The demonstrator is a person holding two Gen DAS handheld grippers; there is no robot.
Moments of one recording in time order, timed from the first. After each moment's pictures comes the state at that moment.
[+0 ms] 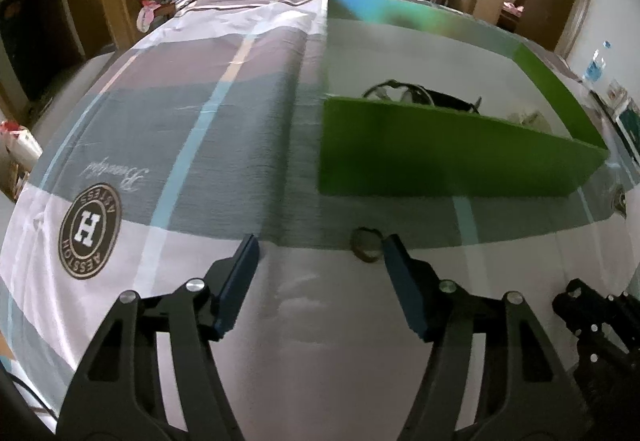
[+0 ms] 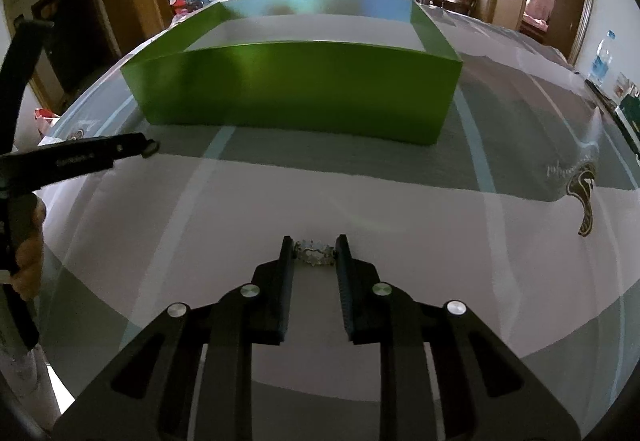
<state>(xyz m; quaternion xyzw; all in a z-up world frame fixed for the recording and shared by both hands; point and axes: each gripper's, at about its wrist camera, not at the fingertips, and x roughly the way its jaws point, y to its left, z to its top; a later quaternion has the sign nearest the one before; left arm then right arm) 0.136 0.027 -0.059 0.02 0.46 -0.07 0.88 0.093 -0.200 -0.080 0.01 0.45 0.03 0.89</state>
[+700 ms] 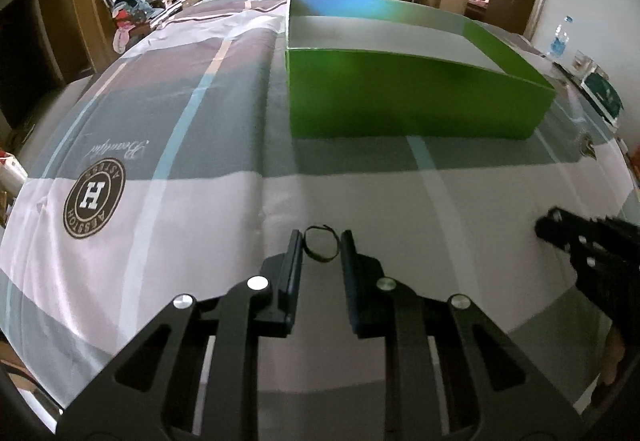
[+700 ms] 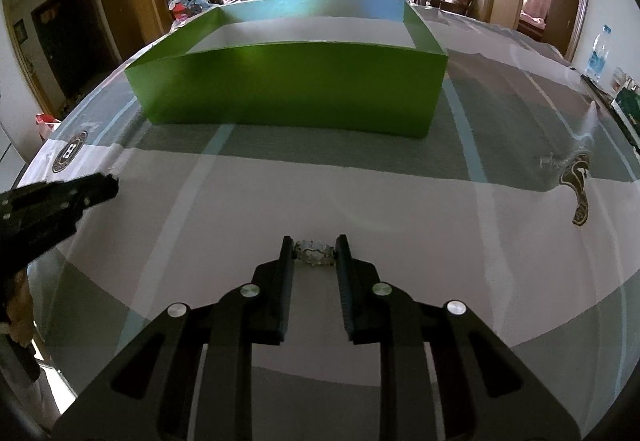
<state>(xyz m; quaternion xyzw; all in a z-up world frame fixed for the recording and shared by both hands) 0.070 0.033 -0.058 0.04 0.44 -0.12 0.89 0.081 -0.201 -0.078 0.02 0.44 0.03 0.90</state>
